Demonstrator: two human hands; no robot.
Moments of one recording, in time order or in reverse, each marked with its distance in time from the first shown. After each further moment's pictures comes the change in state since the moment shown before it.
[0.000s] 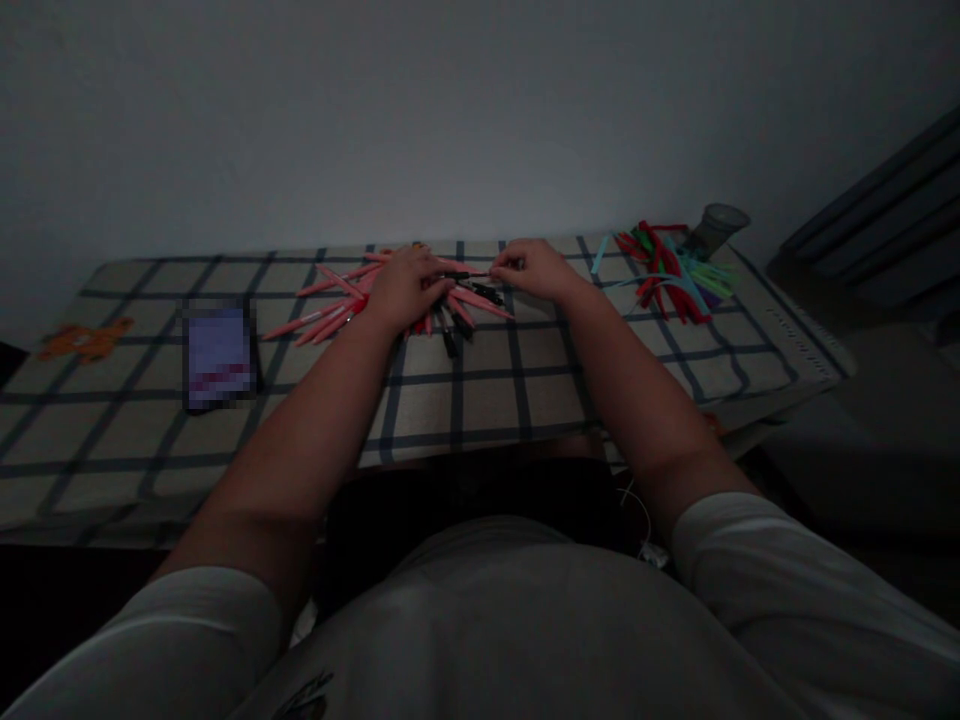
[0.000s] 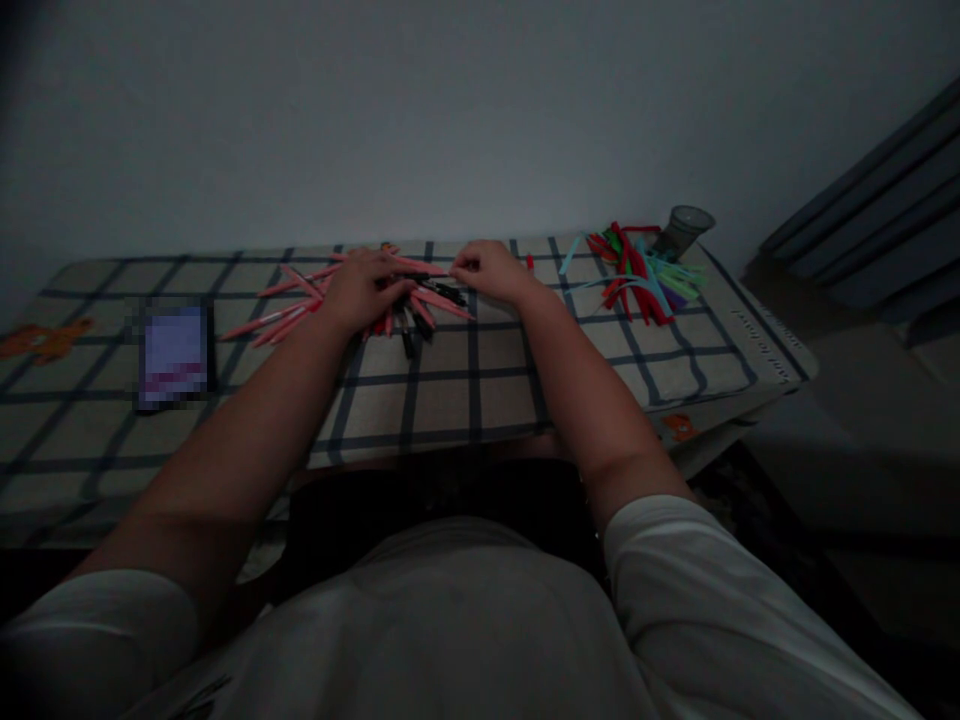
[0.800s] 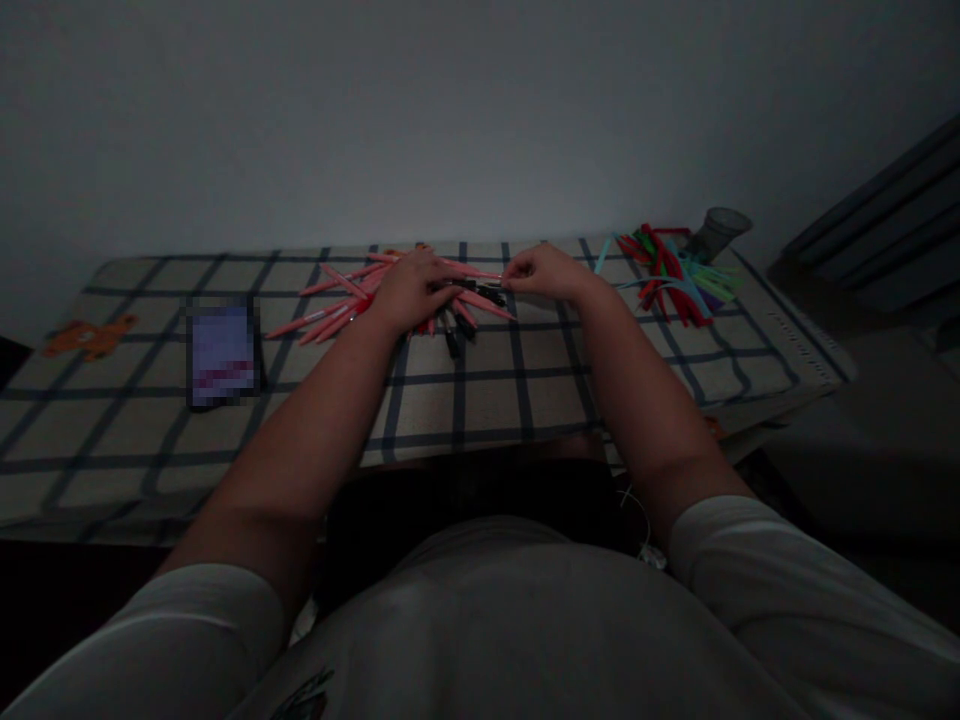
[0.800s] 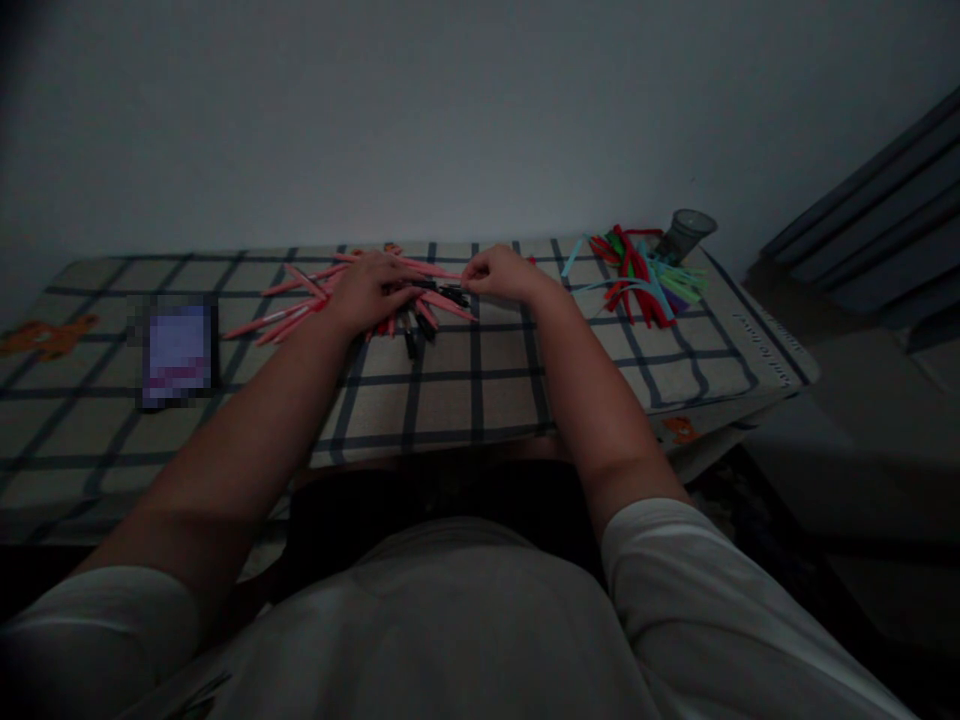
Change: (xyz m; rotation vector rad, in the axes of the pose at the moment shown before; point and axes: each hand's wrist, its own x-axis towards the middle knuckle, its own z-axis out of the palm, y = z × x) left_hand -0.002 0.008 -0.006 -0.044 -0.073 0.027; right_hand -0.012 -0.014 -0.024 0.055 -0.189 0.119
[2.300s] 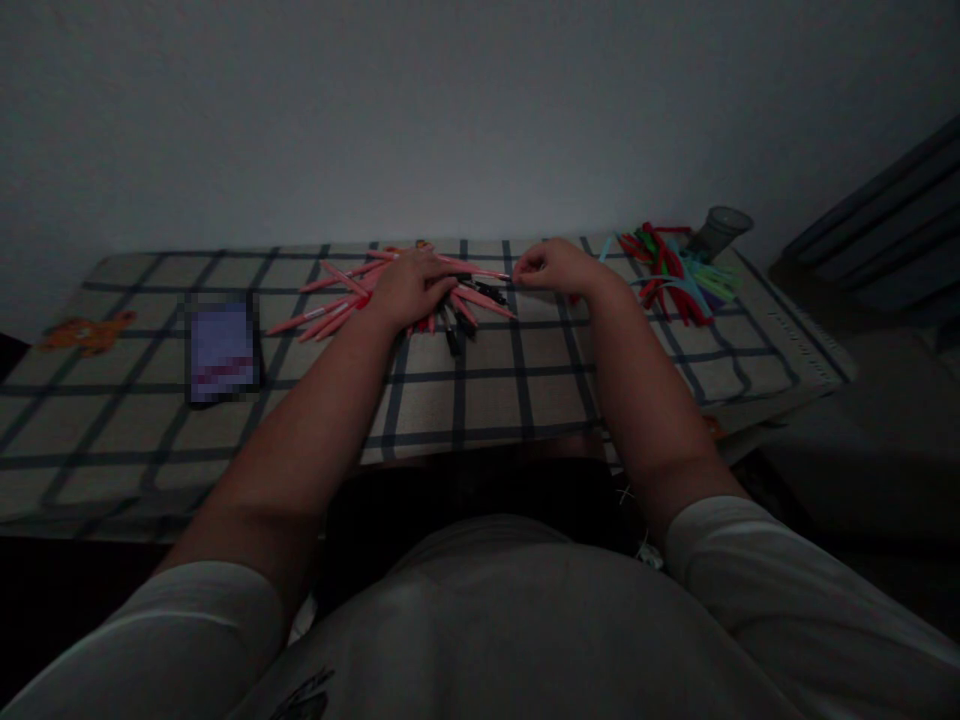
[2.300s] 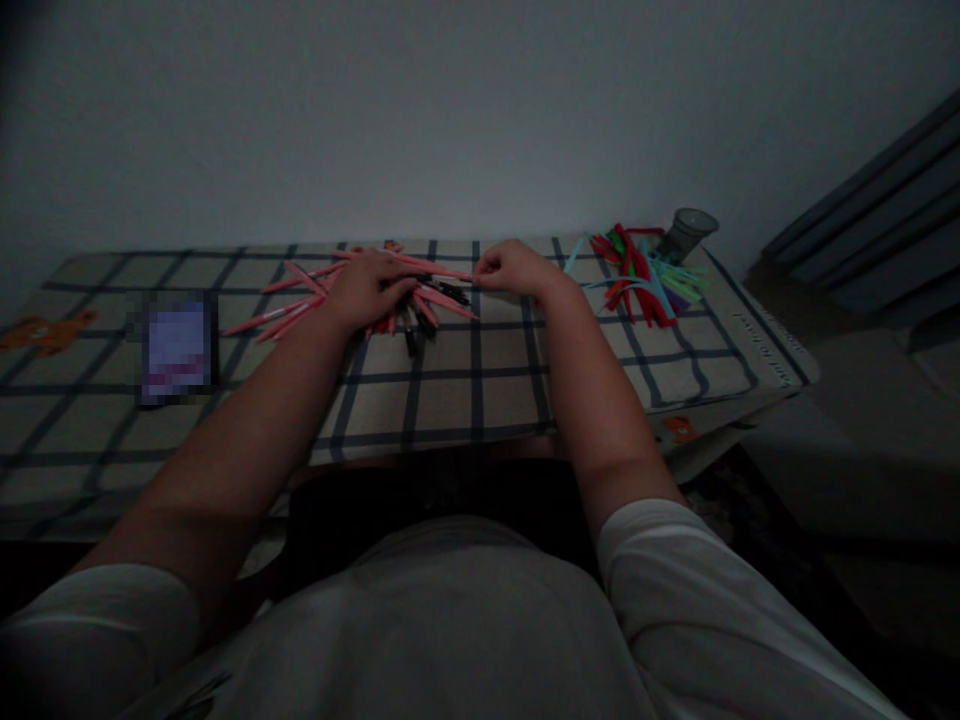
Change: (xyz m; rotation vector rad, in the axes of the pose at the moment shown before) left_hand 0.002 -0.003 0.001 -0.010 0.000 -0.023; right_hand -0.008 0.002 -0.014 -0.013 -0.003 0.053
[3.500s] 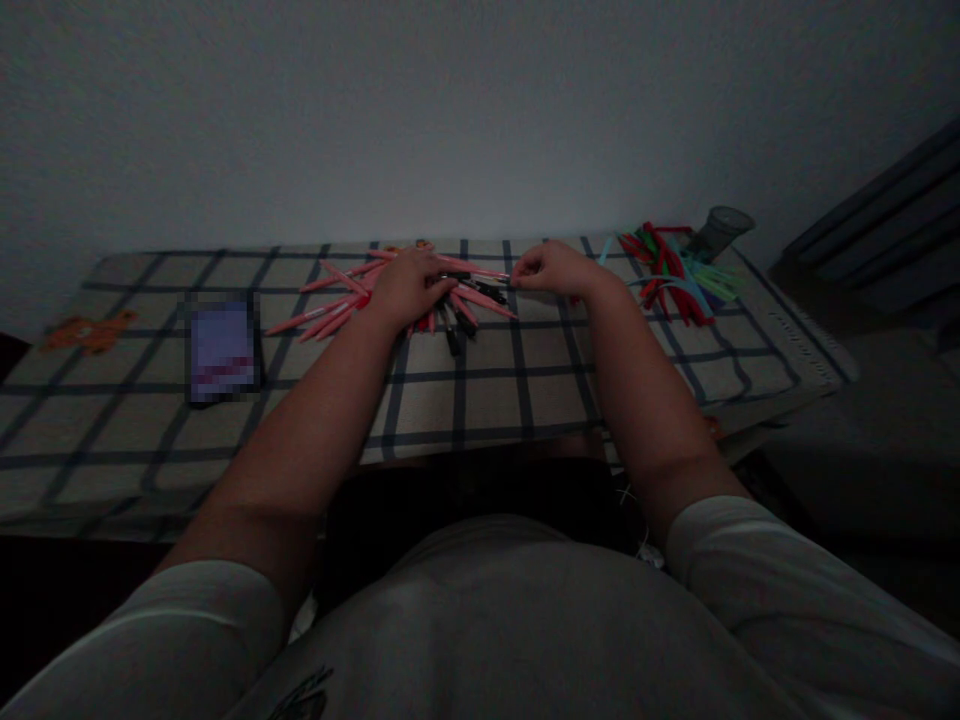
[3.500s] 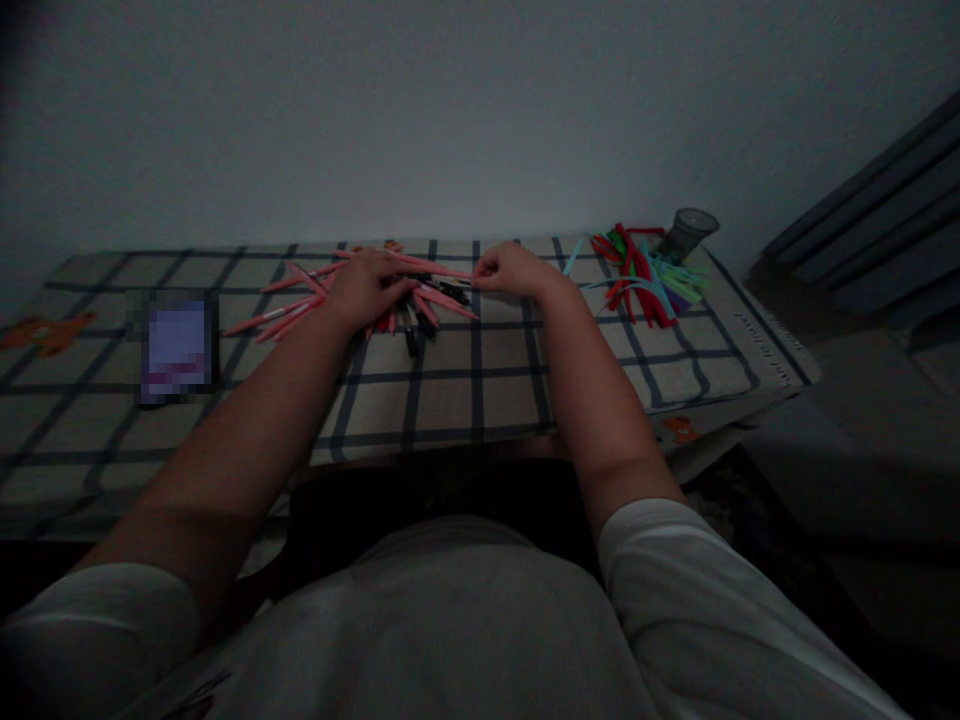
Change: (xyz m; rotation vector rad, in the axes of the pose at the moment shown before) left_hand -0.002 -0.003 0.002 0.035 0.009 -0.051; right_hand 0.003 0.004 0.004 -0.019 -0.015 -0.007
